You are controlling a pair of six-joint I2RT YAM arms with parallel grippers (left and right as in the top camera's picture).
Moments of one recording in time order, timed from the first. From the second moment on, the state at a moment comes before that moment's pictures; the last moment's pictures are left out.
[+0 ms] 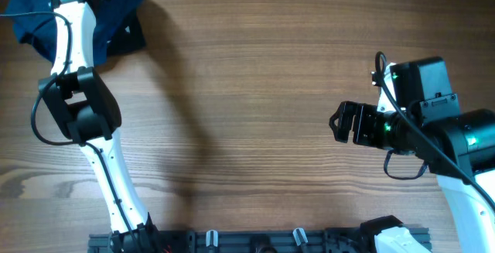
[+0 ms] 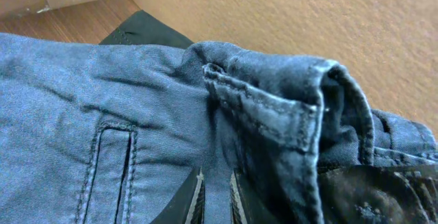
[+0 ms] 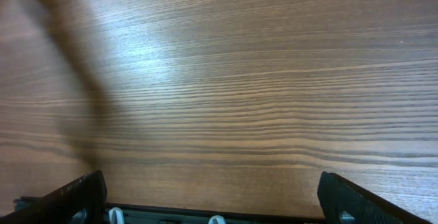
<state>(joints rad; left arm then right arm) 0.23 2.54 2.32 -0.34 -0.39 -0.56 0.24 1.14 1.43 -1.46 -0.12 0.39</state>
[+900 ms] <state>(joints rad) 0.09 2.48 2.31 -0.70 -0.37 -0.61 0.24 1.14 1.43 -1.52 -0.14 0.39</state>
